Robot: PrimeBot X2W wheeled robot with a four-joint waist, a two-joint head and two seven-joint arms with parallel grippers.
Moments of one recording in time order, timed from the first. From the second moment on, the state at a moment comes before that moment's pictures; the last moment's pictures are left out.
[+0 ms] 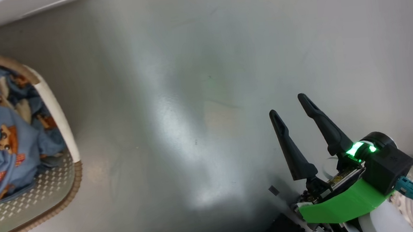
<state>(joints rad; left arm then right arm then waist) -0.52 0.77 -0.56 0.63 -0.87 -0.14 -0.26 -0.17 -0.05 0.23 -0.12 0.25 0.13 -0.25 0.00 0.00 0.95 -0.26</state>
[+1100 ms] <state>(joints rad) -0.72 0.86 -0.96 0.66 -1.22 -0.14 -0.25 -0.12 -0.04 0.26 -0.14 0.29 0.13 -0.26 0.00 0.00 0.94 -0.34</state>
